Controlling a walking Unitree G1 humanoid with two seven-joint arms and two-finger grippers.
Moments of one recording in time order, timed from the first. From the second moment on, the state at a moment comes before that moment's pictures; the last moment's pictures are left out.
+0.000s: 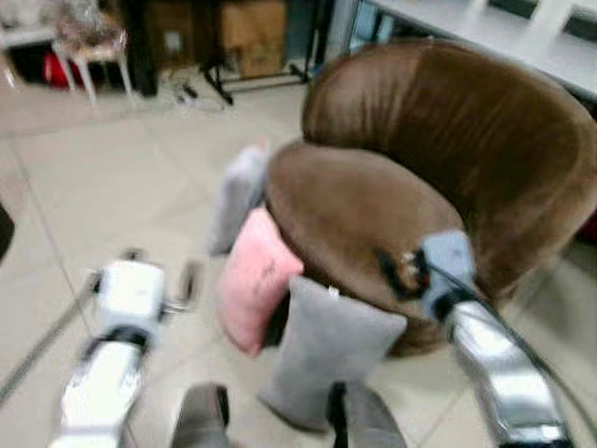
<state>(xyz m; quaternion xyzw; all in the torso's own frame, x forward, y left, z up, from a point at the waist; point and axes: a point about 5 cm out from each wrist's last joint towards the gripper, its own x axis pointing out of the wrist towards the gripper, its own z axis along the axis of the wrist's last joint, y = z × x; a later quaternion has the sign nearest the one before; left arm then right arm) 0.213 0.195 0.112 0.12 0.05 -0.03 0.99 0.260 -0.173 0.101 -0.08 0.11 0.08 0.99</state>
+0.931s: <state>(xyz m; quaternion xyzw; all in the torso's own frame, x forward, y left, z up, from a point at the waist) 0.217 0.203 0.115 0.14 0.04 -0.01 0.99 0.259 -0.170 0.098 -0.06 0.12 0.06 0.99</state>
